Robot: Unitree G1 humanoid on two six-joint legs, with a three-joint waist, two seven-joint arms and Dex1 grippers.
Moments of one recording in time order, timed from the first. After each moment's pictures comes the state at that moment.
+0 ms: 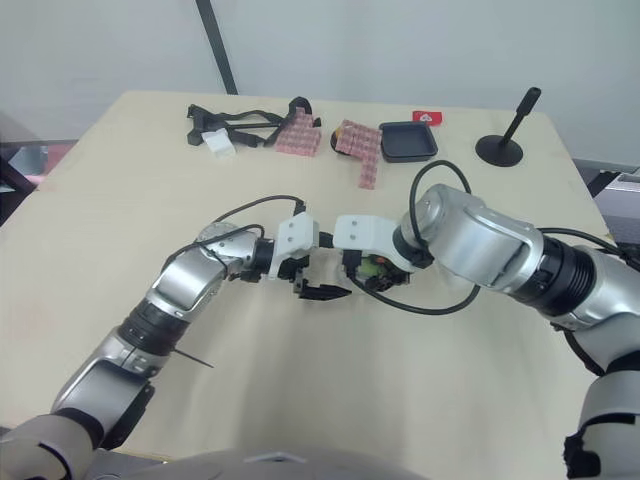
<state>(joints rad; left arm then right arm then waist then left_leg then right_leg) -0.61 0.32 -0.42 0.01 -0.18 0.35 -1.07 -1.06 -0.87 0.86 -0.45 0.33 1.21 1.00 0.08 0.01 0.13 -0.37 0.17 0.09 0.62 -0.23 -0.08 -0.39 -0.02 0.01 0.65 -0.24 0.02</state>
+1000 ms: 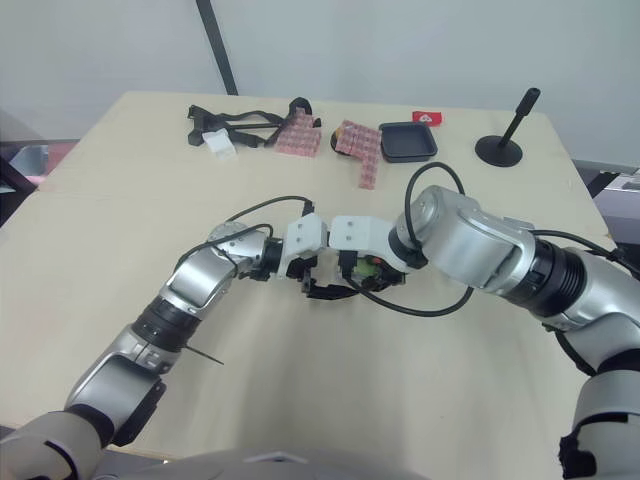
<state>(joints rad) -0.62 0.28 -0.43 0.08 -0.15 0.29 -1.09 -1.05 -0.84 0.85 -0.45 0.30 1.23 1.00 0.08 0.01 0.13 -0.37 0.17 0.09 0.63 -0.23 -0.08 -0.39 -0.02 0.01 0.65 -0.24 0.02</state>
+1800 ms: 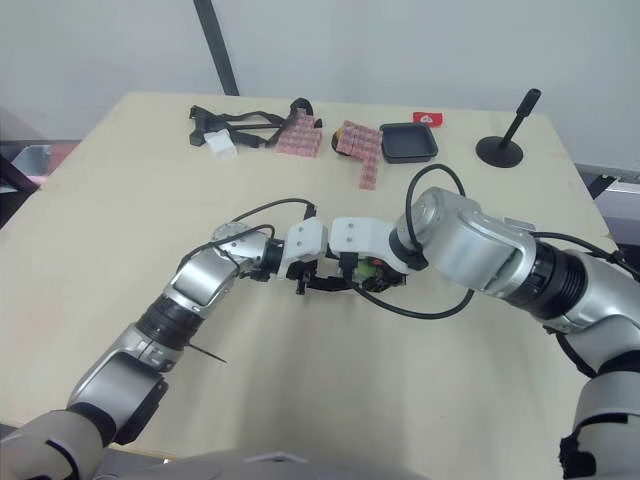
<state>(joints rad) -0.63 0.26 -0.43 0.14 -0.13 0.21 -1.13 -1.04 -0.84 0.85 -0.46 0.28 1.23 1.01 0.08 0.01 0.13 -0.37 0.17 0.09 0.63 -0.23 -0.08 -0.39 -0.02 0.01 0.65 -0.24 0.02</state>
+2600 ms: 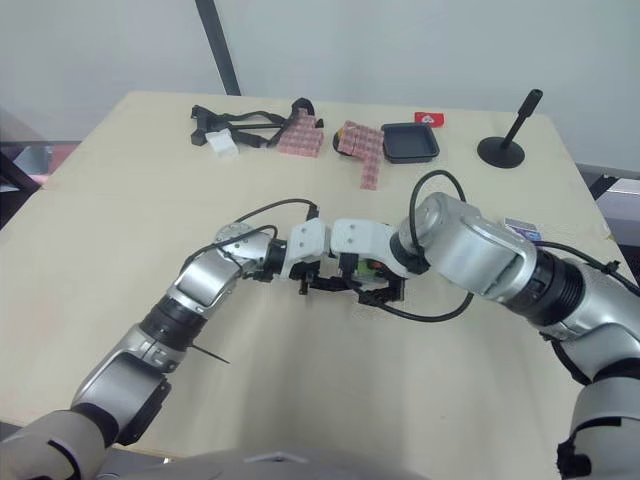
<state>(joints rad) -0.62 0.26 -0.43 0.14 -0.12 0.17 -1.13 -0.93 -0.82 0.72 -0.46 0.30 1.21 1.00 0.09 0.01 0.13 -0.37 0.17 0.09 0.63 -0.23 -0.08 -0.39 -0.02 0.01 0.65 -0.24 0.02</state>
